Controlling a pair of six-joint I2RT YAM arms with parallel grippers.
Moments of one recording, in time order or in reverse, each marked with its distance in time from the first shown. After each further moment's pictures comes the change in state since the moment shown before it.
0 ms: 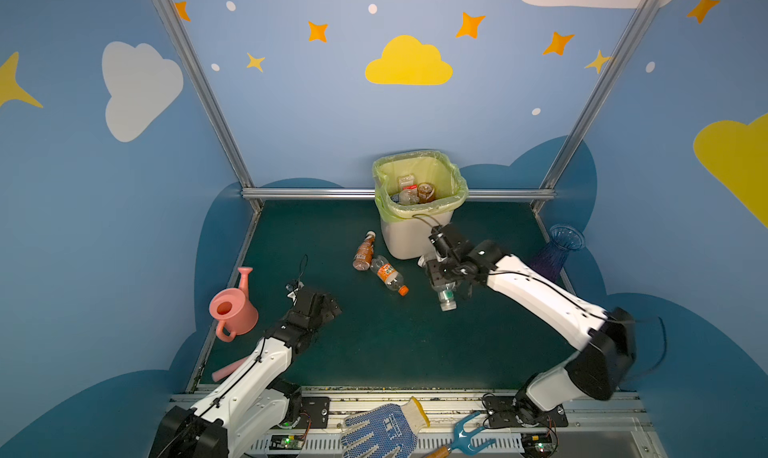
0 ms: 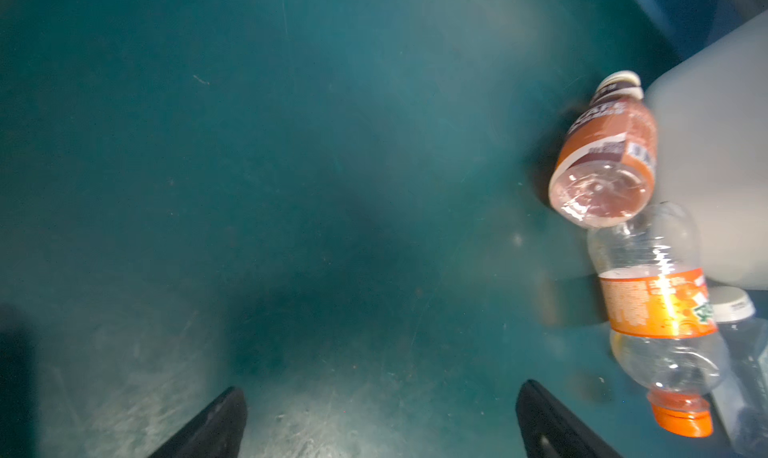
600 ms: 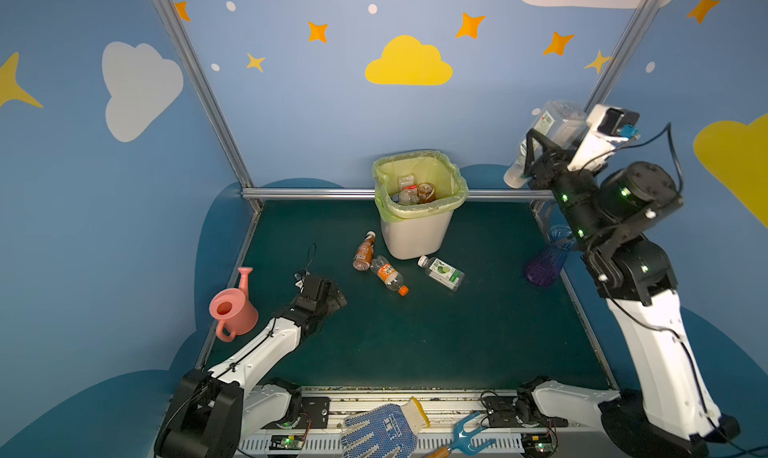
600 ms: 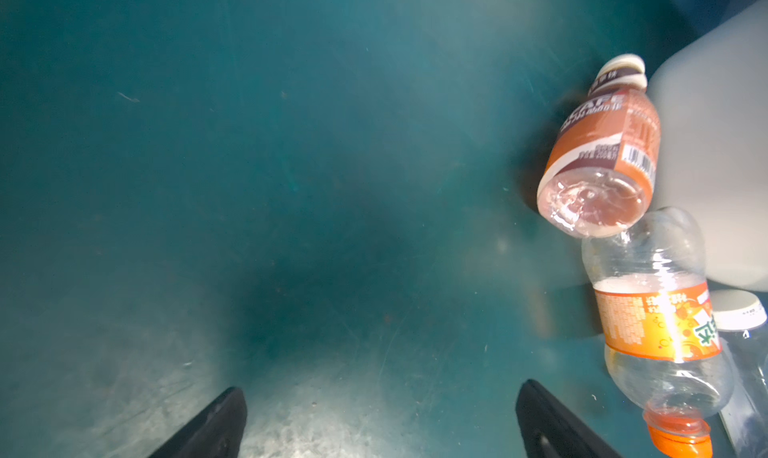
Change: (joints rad) left arm 0.006 0.190 0.118 0.038 0.043 0.026; right arm -0.308 -0.141 0.477 0.524 -0.083 -0.200
